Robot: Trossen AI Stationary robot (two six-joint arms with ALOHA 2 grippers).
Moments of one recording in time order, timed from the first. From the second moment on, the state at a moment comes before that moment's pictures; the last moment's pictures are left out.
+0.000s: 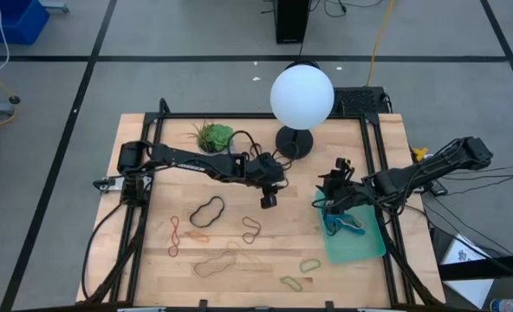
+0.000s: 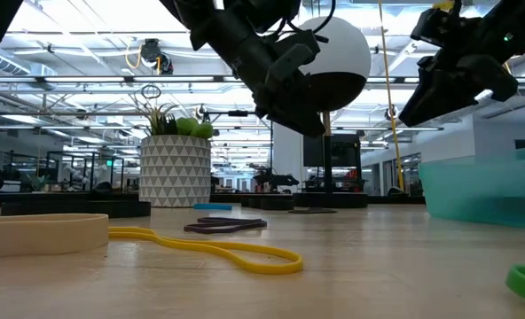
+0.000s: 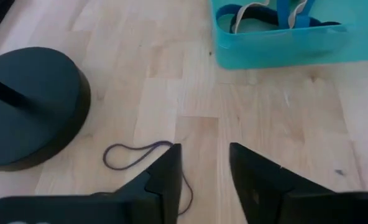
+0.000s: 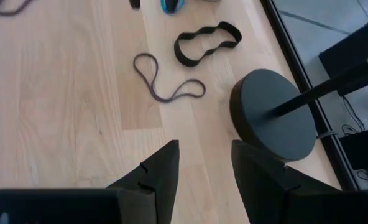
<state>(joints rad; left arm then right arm) 0.03 1.93 1.40 -0.23 -0.05 0.00 0.31 0.99 0.59 -0.53 0.65 0.16</state>
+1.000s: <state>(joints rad) 0.06 2.10 1.40 -0.07 -0.05 -0.01 0.31 0.99 0.44 -0.29 0.65 0.11</state>
